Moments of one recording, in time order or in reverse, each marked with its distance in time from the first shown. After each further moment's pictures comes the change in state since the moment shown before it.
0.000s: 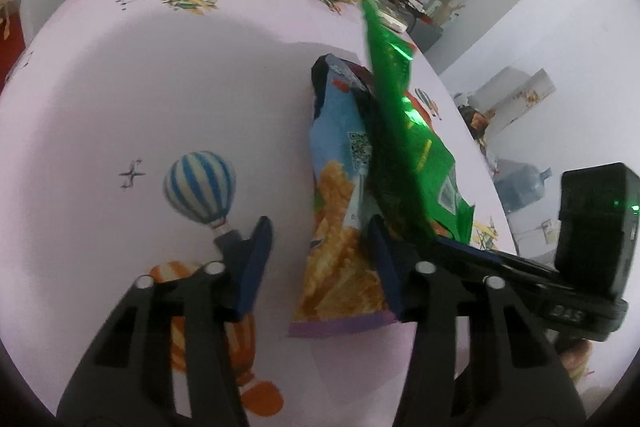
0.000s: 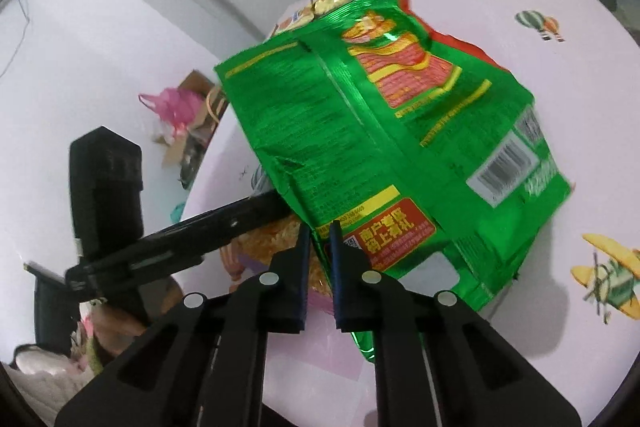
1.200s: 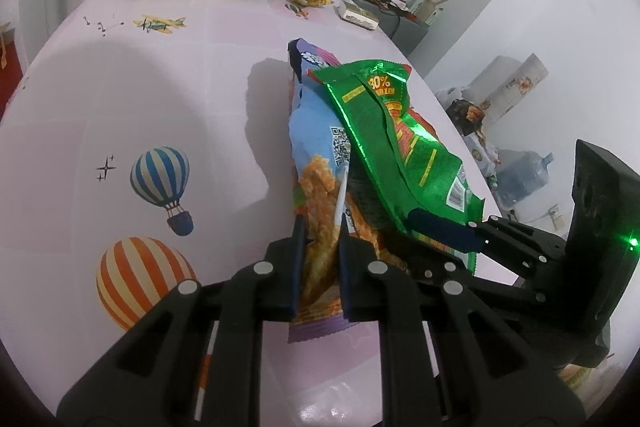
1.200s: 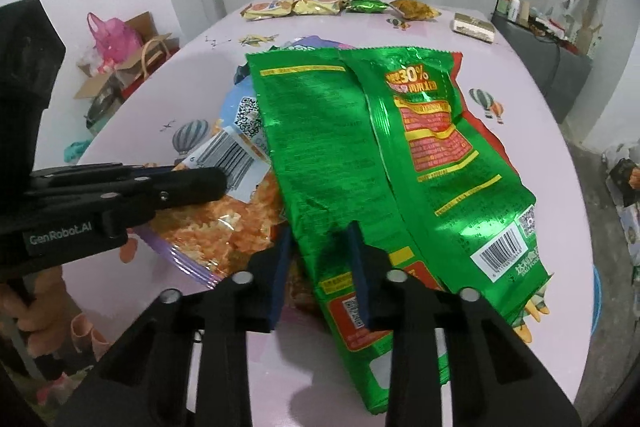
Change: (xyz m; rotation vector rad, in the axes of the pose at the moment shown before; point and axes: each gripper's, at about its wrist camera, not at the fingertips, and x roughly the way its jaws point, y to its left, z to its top) left arm -0.006 -0.036 -0.022 0.086 -0.058 0.032; right arm 0.005 0.029 -0.015 -0.355 -0.036 -0.451
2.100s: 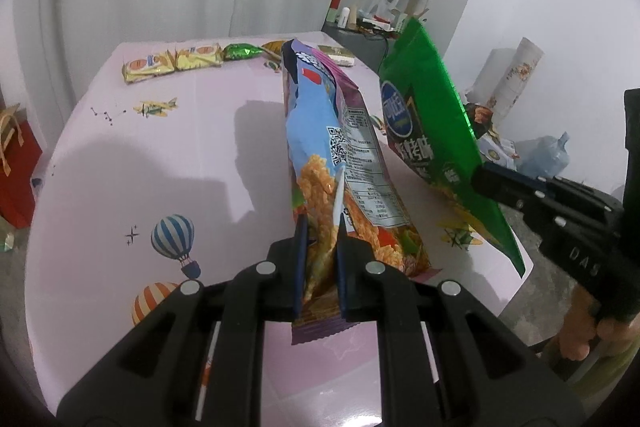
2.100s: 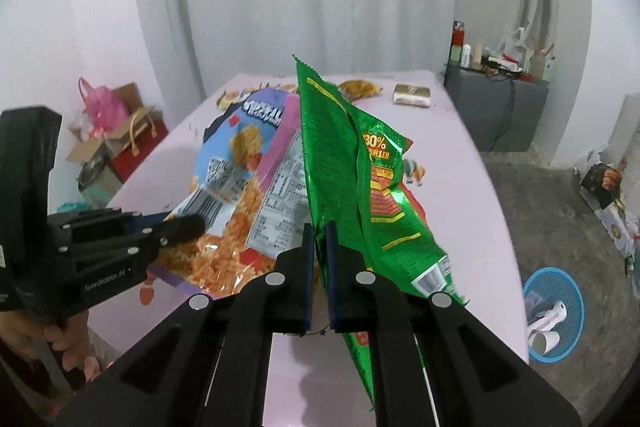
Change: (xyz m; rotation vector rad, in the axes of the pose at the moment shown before) left arm -0.029 -0.043 0.007 0.190 -0.138 0.106; right arm -0.089 -0.036 0.007 0.099 -0.256 -0.065
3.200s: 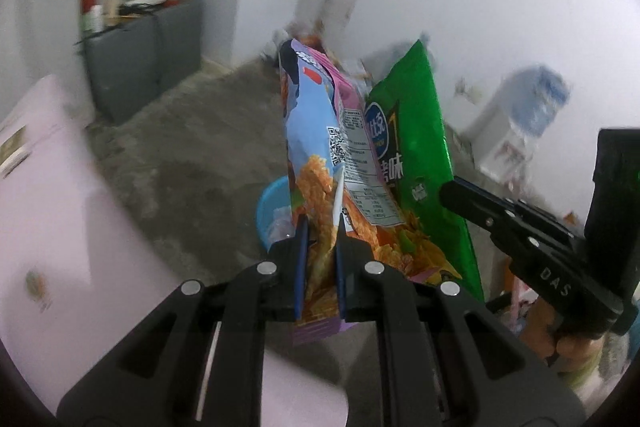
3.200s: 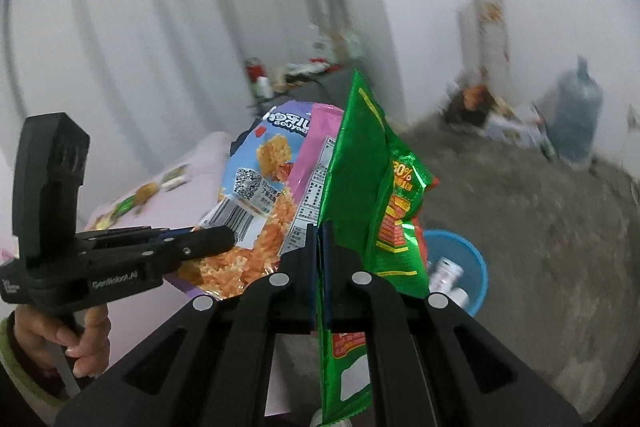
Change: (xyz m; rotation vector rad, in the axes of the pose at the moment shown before) left arm 0.186 -0.356 0.094 0.451 0.254 -0.473; right arm -0.110 -0.334 -0.073 0.563 -0.150 -0.329
